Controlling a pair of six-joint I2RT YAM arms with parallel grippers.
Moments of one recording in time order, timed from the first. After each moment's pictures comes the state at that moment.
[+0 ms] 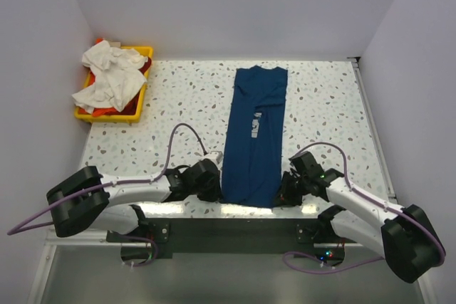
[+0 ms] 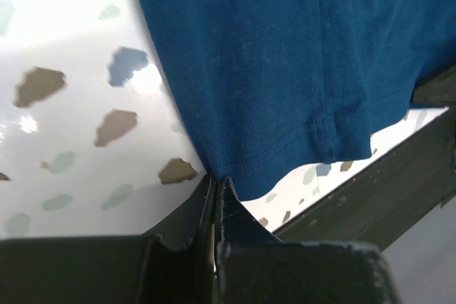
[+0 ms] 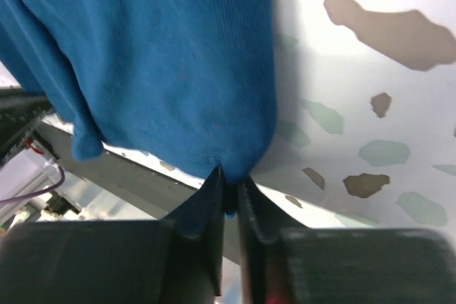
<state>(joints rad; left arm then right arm) -1.03 1.31 0.48 -0.09 0.01 -0.86 0.52 1.00 0.31 -0.48 -0.39 0.89</state>
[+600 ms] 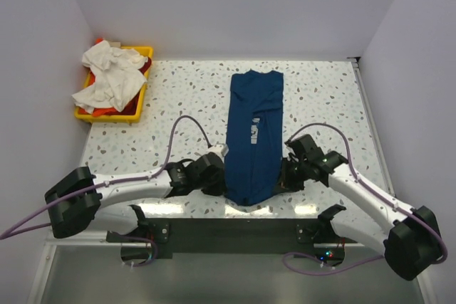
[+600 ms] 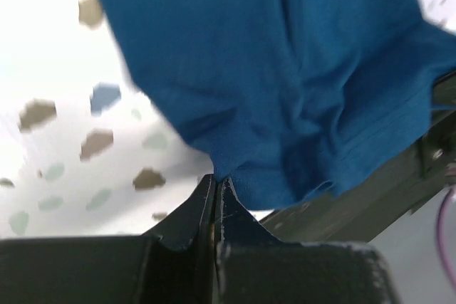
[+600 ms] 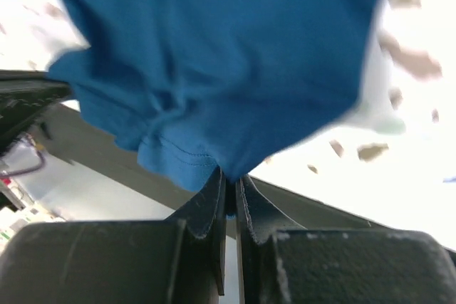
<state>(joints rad) -1.07 1.28 0.59 -0.22 -0.05 -0.87 0.53 0.99 0.56 -0.76 -0.32 0.69</state>
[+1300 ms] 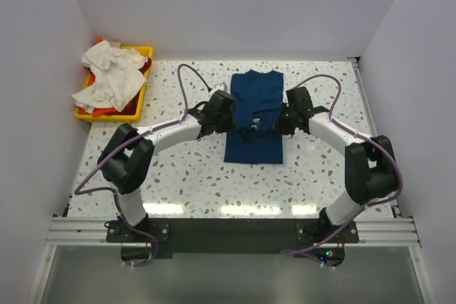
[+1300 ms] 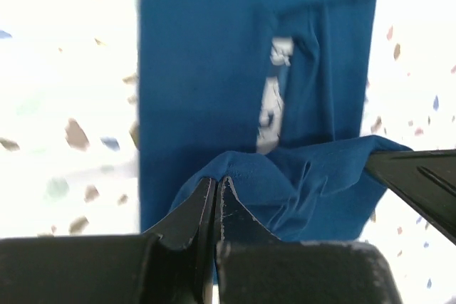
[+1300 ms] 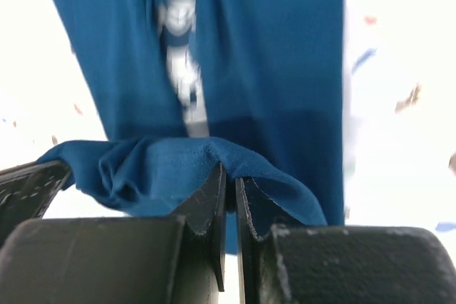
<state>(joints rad) -0.72 1.78 1.20 -0.21 -0.14 -0.80 0.33 1.57 1.00 -0.38 -0.09 0.70</state>
